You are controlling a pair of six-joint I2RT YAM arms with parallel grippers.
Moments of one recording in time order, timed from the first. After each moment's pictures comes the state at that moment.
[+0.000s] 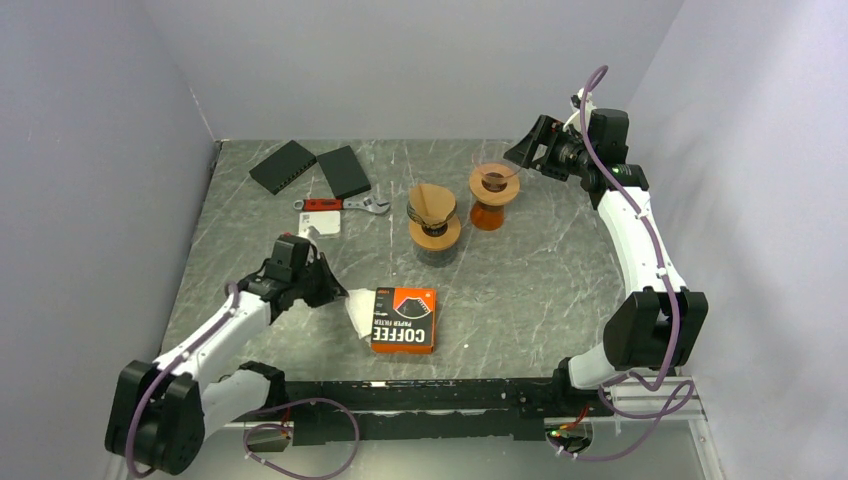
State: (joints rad) left arm -0.31 1.06 0.53 -0.34 0.24 -0.71; right arm -0.01 1.49 1.43 -0.43 -0.51 0.41
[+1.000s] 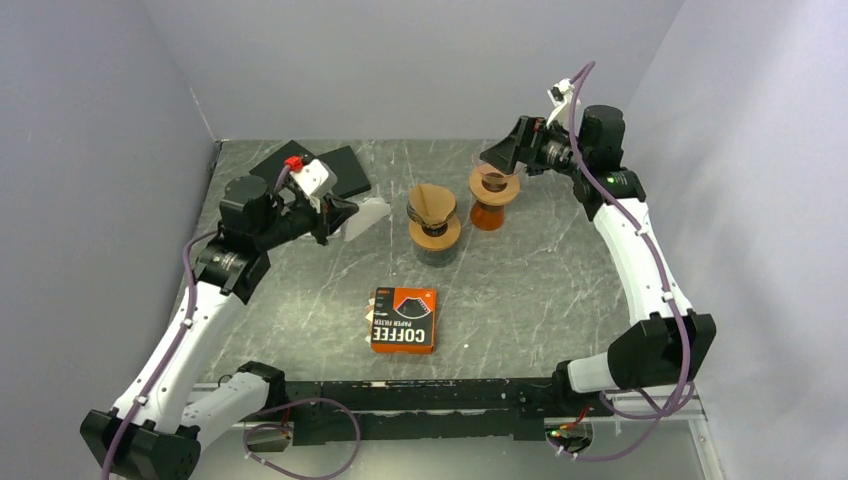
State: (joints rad) left arm -0.31 0.95 1.00 -0.23 0.56 0.11; right arm 0.09 1.40 1.42 -0.33 -0.66 0.34
